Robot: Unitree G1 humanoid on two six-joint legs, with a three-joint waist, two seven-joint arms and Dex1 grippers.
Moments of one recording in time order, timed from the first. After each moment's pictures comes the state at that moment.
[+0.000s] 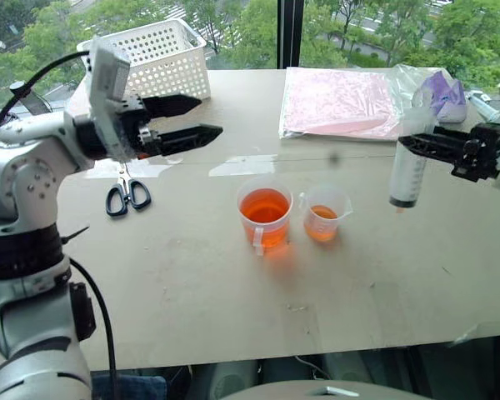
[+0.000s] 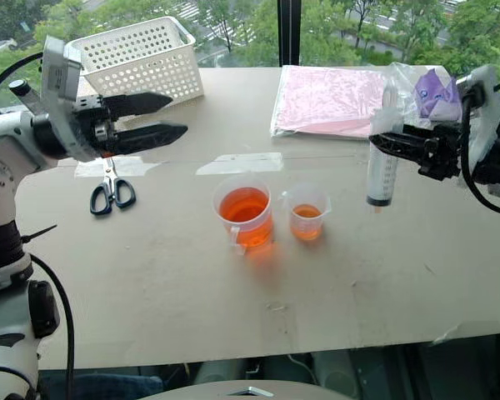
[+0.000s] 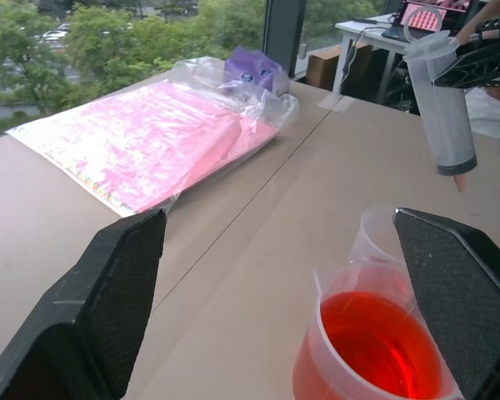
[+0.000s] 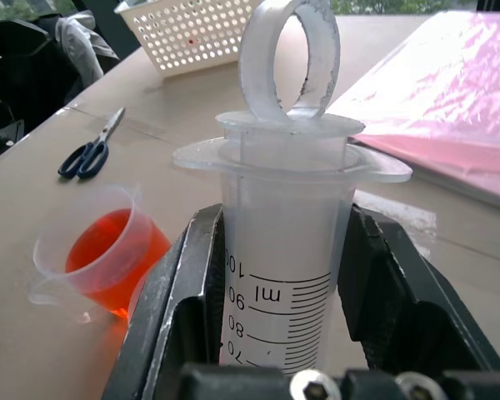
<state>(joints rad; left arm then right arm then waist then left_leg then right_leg) -0.57 0.88 0.36 -0.21 -0.65 0.94 -1.04 -0.59 -1.02 -0.25 -0.14 1.23 1.25 0.39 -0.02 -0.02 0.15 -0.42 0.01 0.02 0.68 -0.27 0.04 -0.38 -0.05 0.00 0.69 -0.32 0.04</state>
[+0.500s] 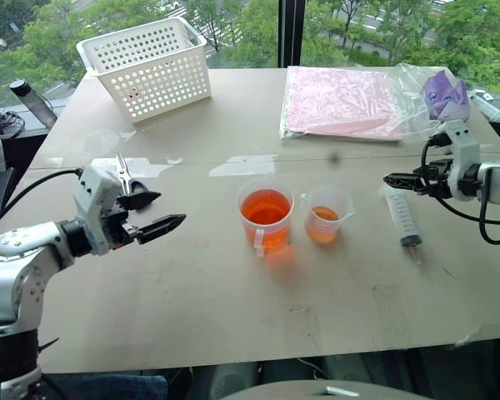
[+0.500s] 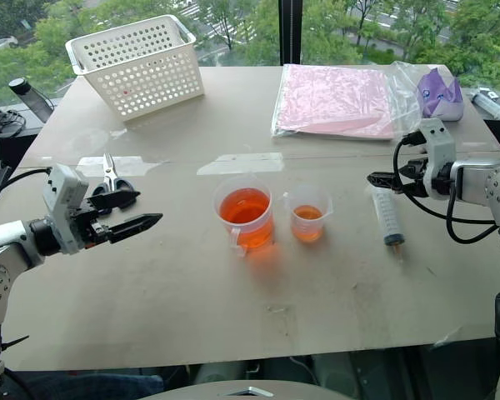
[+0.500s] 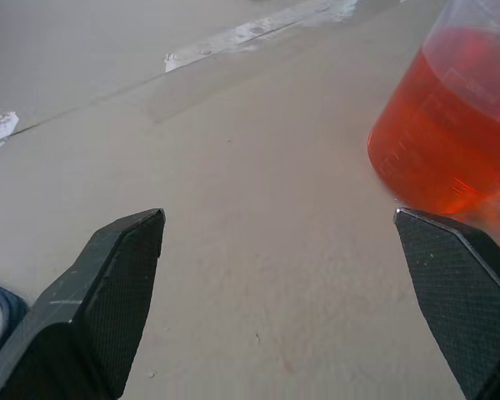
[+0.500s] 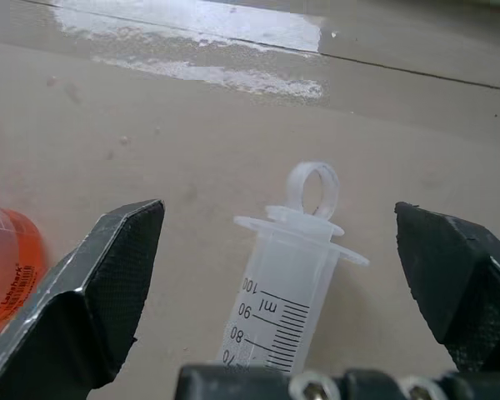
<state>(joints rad) 0.02 0.82 0.46 -0.28 -0.57 0.69 -0.99 -0.68 -0.92 -0.04 0.08 0.78 1.12 0.53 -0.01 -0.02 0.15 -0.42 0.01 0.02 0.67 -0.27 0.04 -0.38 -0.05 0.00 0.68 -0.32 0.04</state>
